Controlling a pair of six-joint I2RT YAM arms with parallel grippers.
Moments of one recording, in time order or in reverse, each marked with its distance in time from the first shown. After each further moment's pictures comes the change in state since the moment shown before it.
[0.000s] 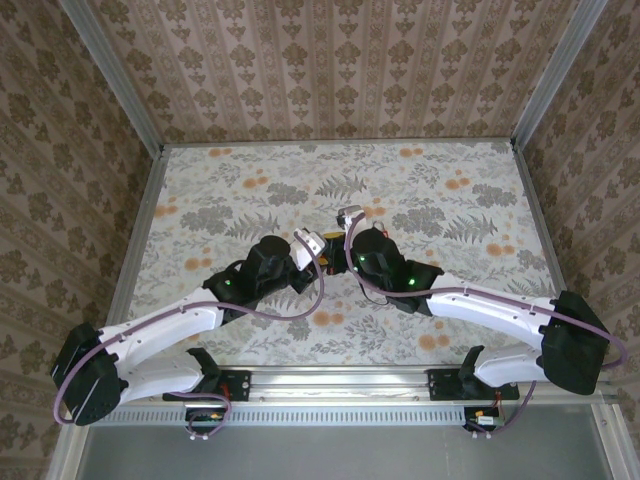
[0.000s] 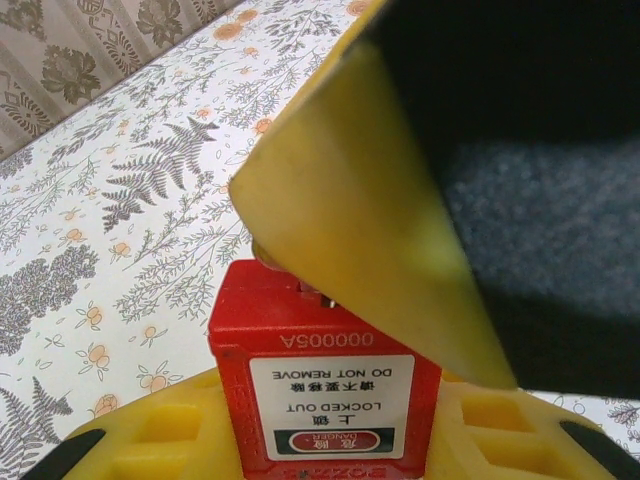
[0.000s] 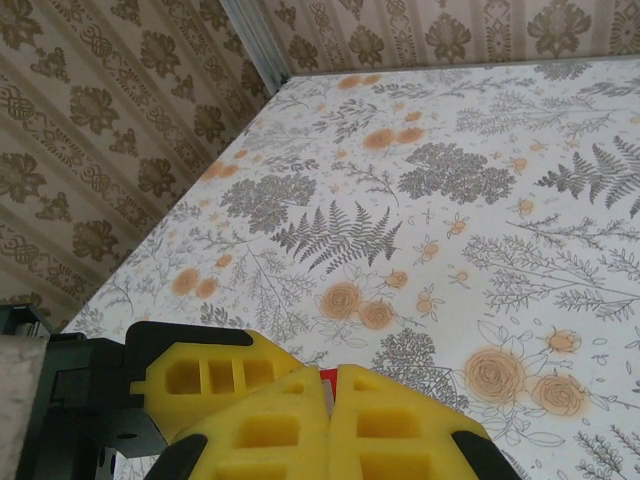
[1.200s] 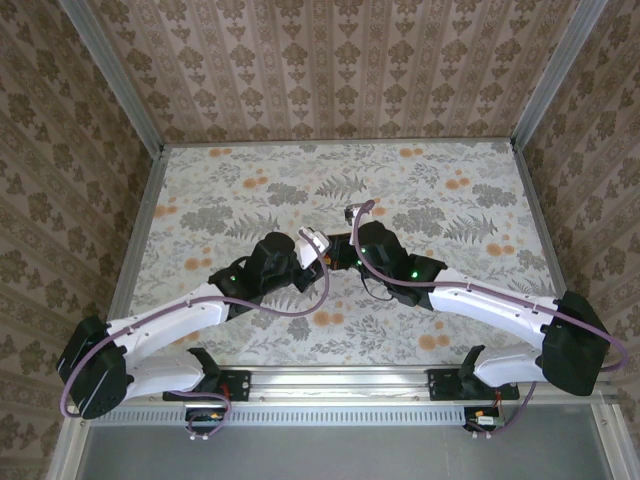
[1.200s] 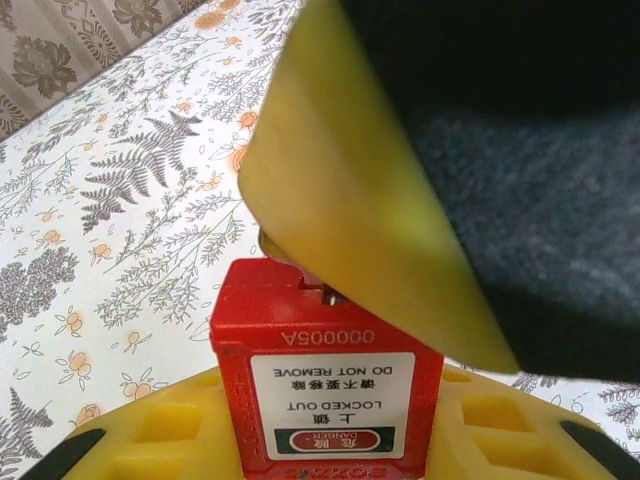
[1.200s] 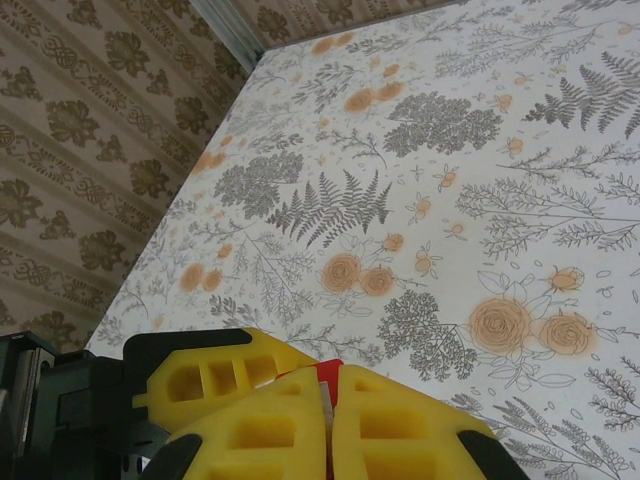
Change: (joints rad) left arm 0.011 0.054 0.022 0.005 0.035 0.011; right arm -0.044 -0.001 0.036 -0.112 -0.054 0.165
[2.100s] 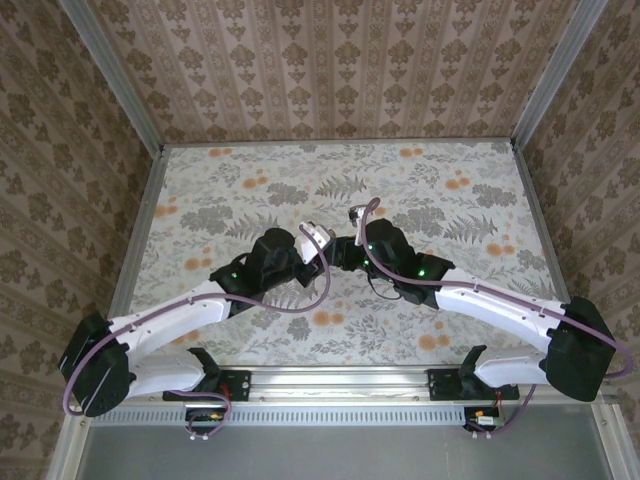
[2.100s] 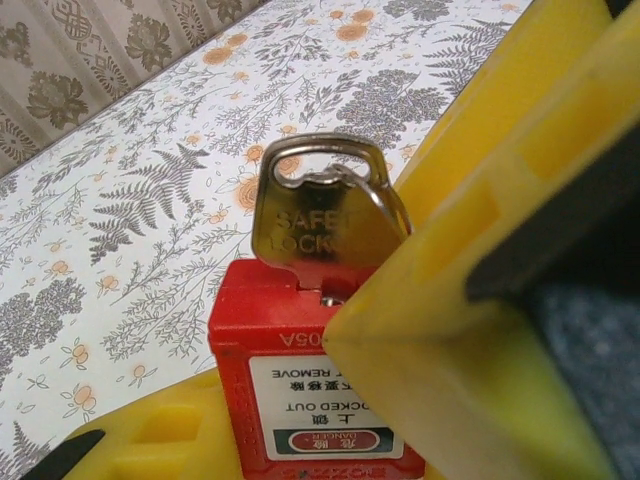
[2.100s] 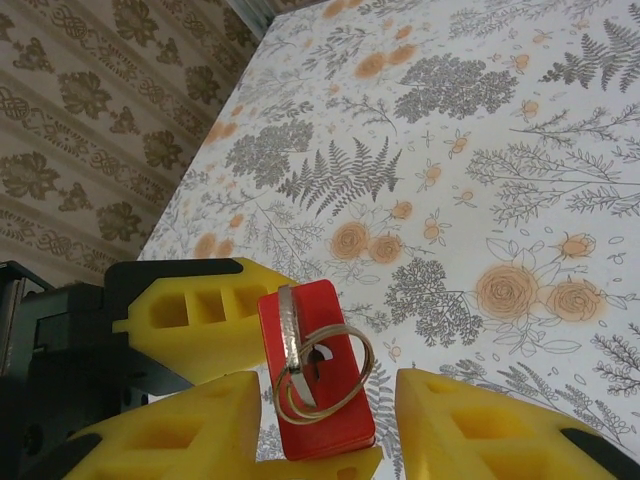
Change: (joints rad) left arm 0.008 0.019 0.021 0.047 0.013 0.000; right arm -0.044 -0.035 -0.015 -0.048 -0.114 0.004
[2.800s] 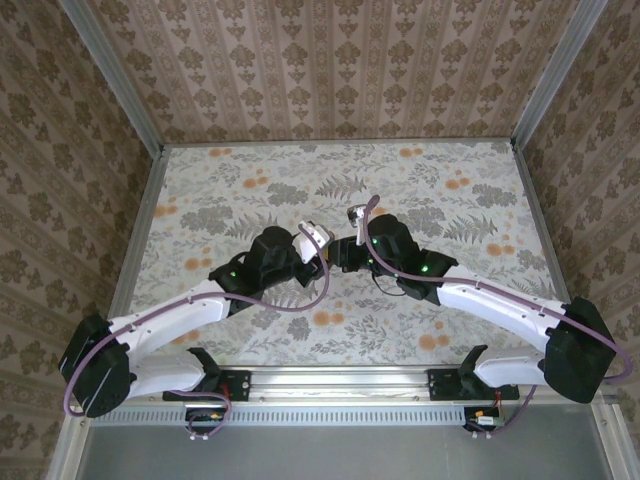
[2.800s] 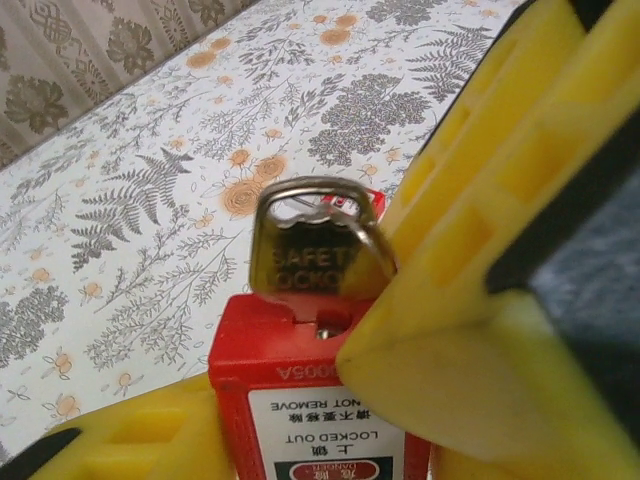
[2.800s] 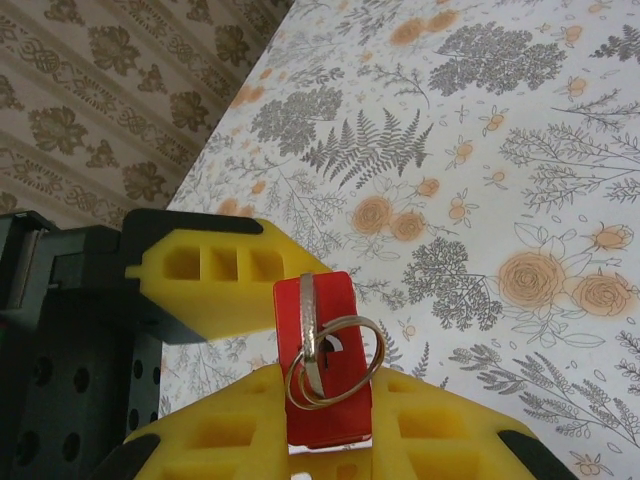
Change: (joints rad) left arm 0.013 0.000 0.001 0.001 0.061 0.004; right arm -0.054 0.000 -0.006 -0.005 -0.152 -0.068
